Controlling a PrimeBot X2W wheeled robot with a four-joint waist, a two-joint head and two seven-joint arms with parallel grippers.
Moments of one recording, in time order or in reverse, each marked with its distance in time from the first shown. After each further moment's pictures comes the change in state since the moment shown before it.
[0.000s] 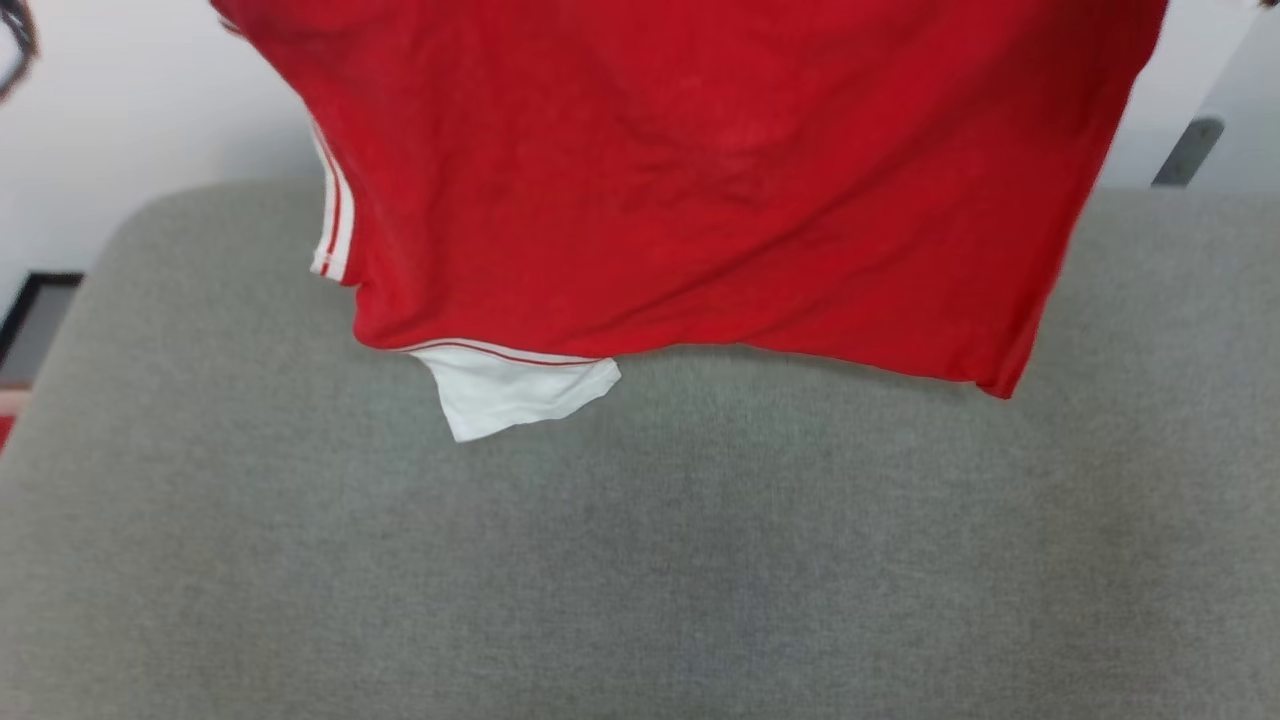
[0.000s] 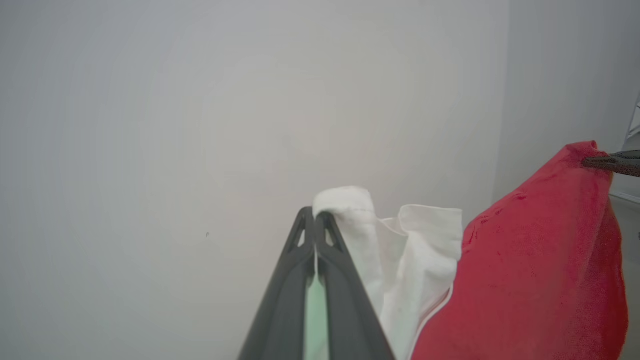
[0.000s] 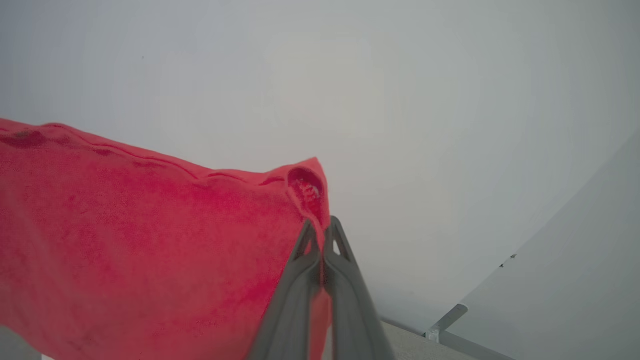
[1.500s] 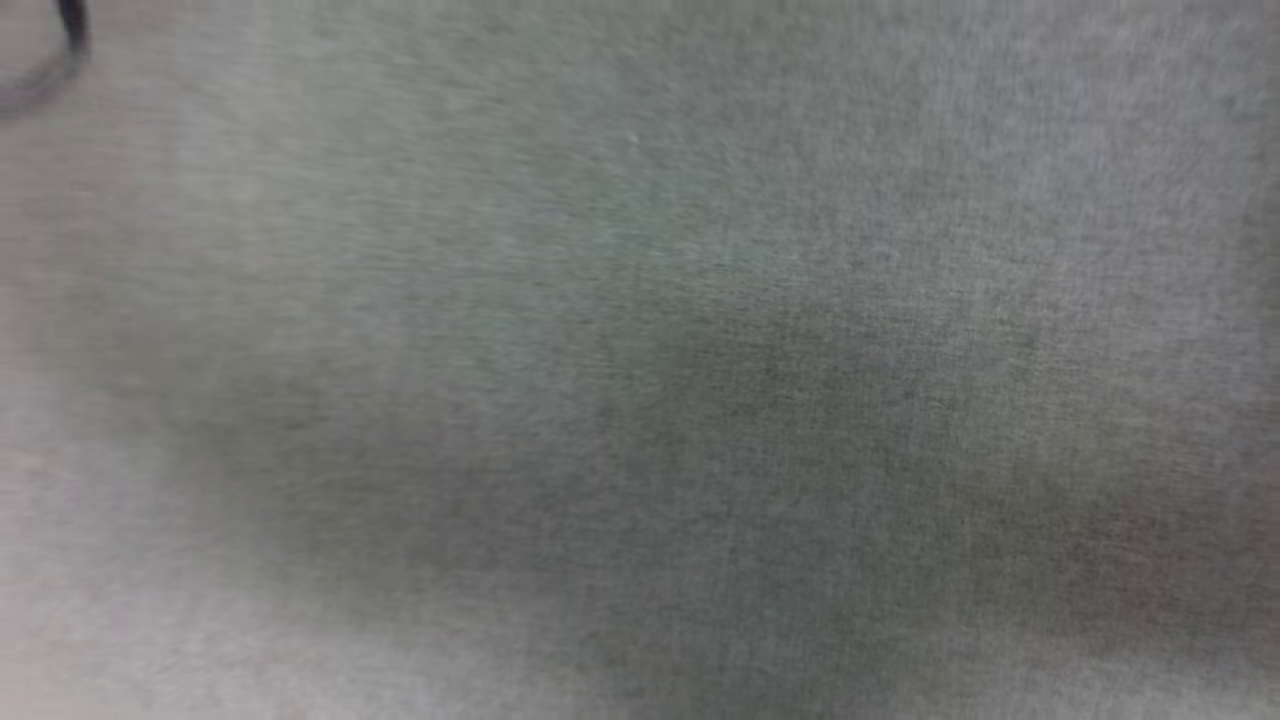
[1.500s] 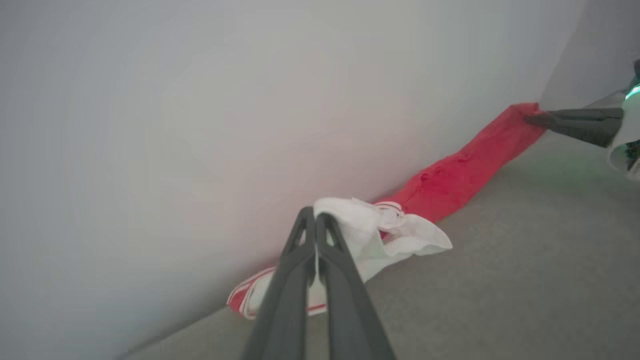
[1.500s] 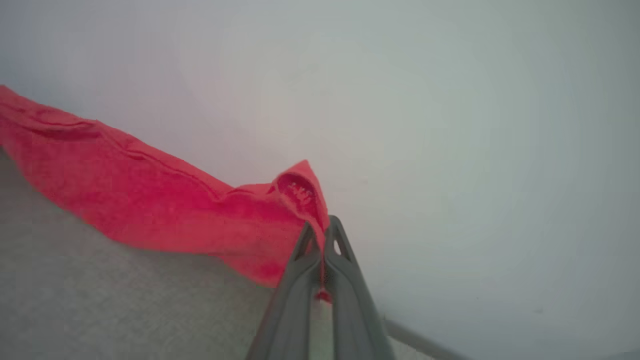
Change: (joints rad) left arm -0.081 0.000 -0.264 0.000 -0.035 -0.001 -0.438; right arm -0.278 0.049 0.139 0.530 -0.304 0.000 -0.796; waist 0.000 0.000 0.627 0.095
